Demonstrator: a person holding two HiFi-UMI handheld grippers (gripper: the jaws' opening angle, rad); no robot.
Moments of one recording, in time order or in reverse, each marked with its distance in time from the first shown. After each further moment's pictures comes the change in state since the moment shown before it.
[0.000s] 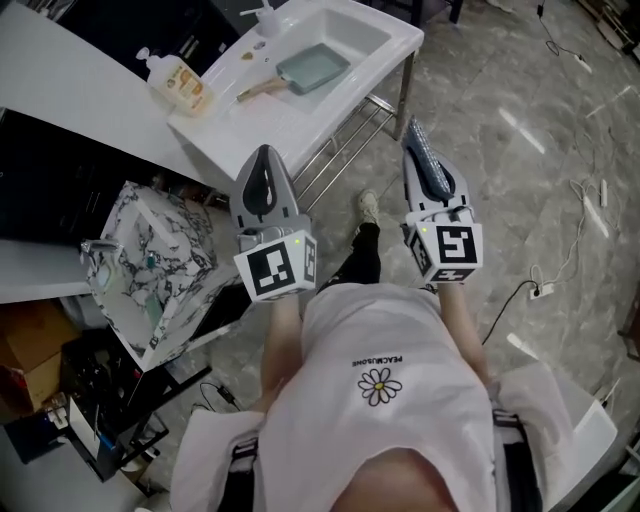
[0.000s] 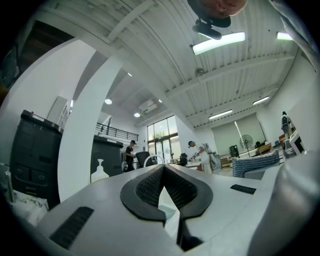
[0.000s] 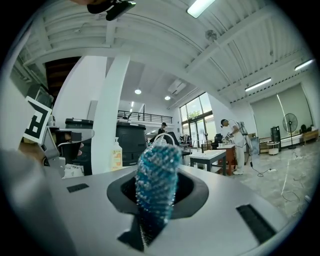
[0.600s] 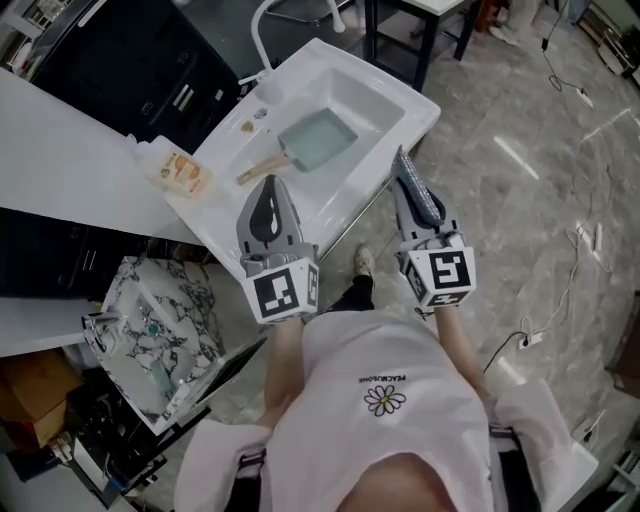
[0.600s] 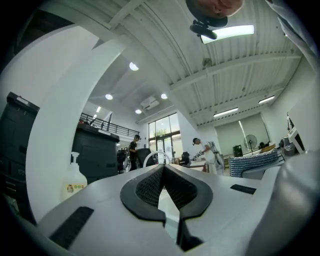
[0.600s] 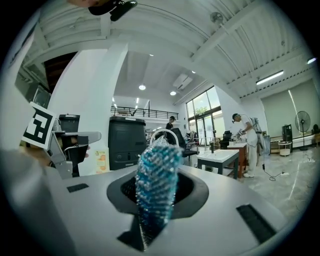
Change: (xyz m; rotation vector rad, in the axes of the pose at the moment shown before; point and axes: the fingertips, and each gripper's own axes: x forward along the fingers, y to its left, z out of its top) left arm 0.206 0.037 -0.033 -0.019 0.015 0.008; right arm 0.205 -0.048 0.024 -0.019 0.031 0.088
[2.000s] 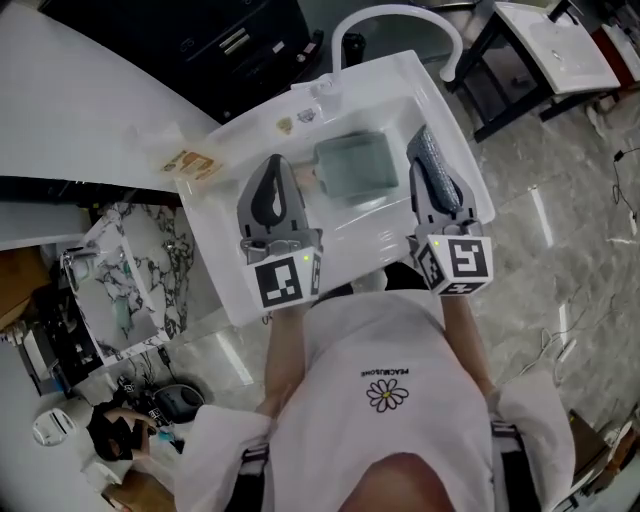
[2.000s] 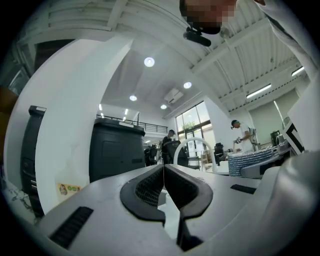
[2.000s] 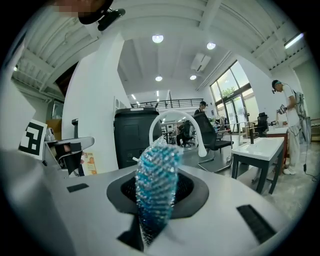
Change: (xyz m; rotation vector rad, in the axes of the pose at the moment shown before) left arm 0.156 0.077 -0.039 0.028 0.082 0.392; right arm 0.259 -0.048 0.006 0.040 0.098 0.365
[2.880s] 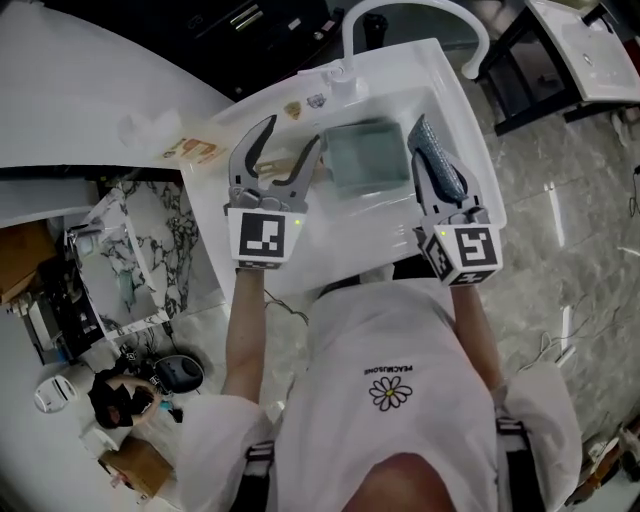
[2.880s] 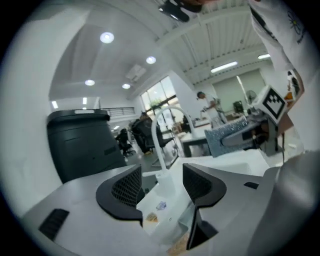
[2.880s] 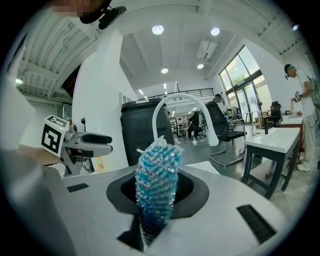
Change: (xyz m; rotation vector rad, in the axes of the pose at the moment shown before) left arm 0.053 -0.020 -0.051 0.310 0.261 -0.351; right arm 0.035 -0.006 -0.024 0.021 0.083 0.148
